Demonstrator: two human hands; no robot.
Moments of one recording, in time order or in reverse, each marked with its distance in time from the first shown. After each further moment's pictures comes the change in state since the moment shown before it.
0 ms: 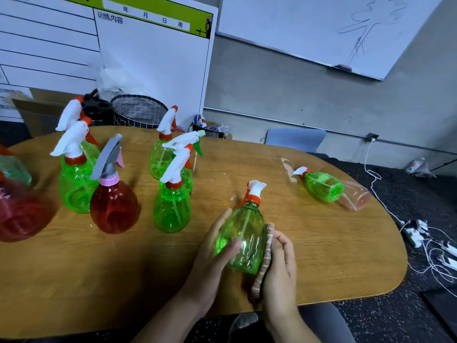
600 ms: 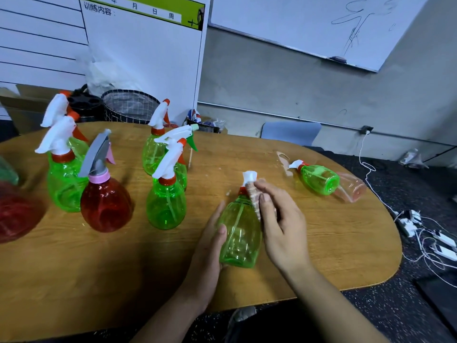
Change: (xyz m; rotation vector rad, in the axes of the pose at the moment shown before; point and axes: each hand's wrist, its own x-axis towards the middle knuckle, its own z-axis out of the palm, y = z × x) left_hand 0.004 -0.007 0.000 0.013 0.042 -0.001; right_hand 0.047 -0.054 0.005 -0.693 -0.271 -0.728
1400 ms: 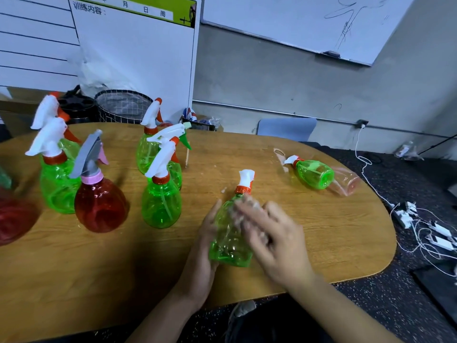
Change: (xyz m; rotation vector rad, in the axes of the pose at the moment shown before) left_hand -0.003 0.004 0.000 -0.046 -0.039 -0.024; right_hand -0.021 0.000 -0.015 -0.269 -0.120 -0.389
